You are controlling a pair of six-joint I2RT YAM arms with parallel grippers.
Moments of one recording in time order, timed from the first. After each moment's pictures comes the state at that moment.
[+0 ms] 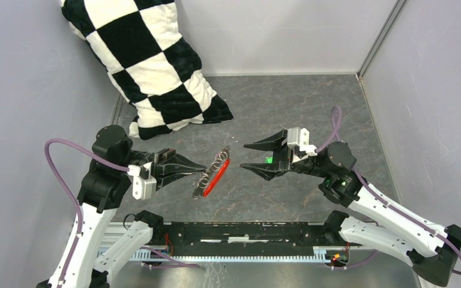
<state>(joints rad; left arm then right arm) -0.36 0.71 1.10 -0.54 1.40 0.88 0.87 0.82 0.76 0.35 -0.54 0.02</state>
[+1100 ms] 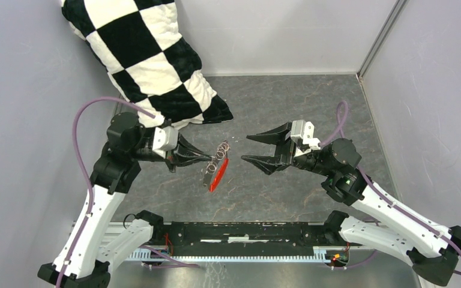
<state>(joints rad) -0.36 0.81 1.10 -0.46 1.24 0.34 0.87 0.82 0.83 0.29 -0.46 0.01</state>
